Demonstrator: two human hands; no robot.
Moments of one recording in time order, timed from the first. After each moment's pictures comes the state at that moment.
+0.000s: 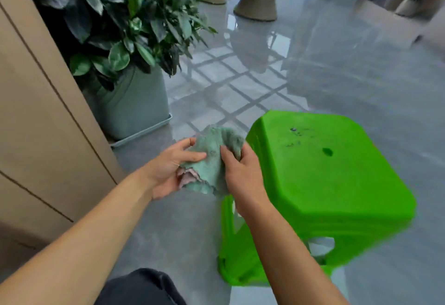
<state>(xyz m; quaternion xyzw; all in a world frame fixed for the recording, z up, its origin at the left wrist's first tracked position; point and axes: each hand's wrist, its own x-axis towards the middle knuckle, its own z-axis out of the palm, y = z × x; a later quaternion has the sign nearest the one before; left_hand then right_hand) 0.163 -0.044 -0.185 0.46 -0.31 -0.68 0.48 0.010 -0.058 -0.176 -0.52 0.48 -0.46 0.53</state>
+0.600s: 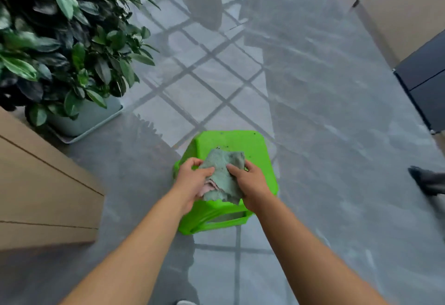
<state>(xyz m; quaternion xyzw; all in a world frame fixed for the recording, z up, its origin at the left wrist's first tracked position) 0.017 -0.051 0.027 0.58 -0.14 -0.68 0.42 -0.113 -0.065 0.044 -0.30 0.69 -0.33 0.57</state>
